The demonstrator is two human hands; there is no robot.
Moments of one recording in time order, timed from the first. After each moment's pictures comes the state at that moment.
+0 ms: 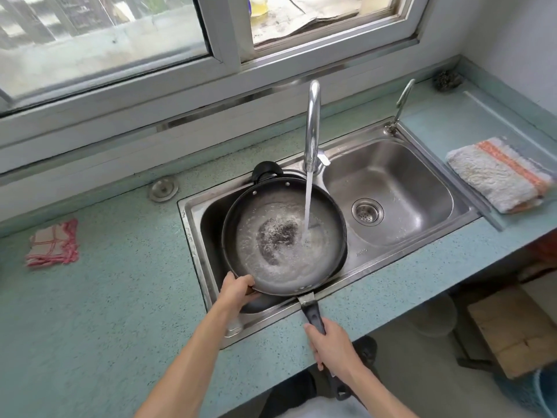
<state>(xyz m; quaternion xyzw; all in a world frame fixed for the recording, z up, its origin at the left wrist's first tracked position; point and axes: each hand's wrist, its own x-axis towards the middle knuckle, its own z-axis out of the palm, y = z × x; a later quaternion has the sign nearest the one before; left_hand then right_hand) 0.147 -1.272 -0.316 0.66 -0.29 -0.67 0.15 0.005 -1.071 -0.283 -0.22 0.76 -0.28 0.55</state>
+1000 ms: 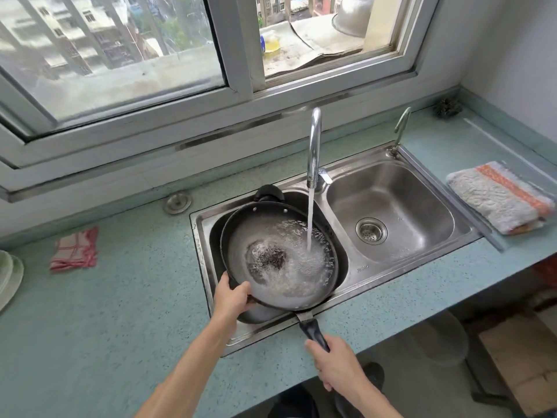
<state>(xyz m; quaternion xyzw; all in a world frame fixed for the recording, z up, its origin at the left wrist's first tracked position) 0.153 -1.250 -0.259 0.67 -0.37 -0.60 0.22 -0.001 -1.059 -0.256 -0.24 0.73 -0.30 0.56</state>
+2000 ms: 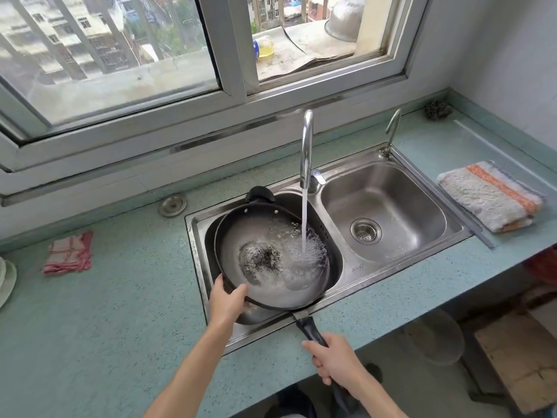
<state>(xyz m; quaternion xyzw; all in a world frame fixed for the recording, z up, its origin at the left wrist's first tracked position) 0.151 -1.240 -0.254 0.70 -0.41 -0.54 0.21 -0.014 -1.060 -0.256 -0.20 0.68 -0.32 0.63</state>
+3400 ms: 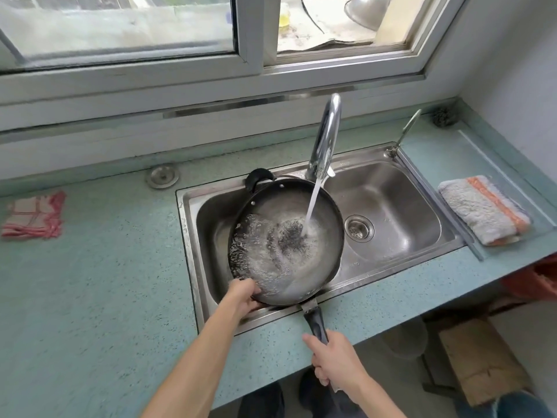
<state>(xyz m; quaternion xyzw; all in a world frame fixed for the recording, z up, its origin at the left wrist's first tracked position) 0.117 -1.255 -0.333 0.65 -0.15 -0.73 0.17 -0.009 -1.063 -0.248 -0.17 0.76 -0.26 0.57</state>
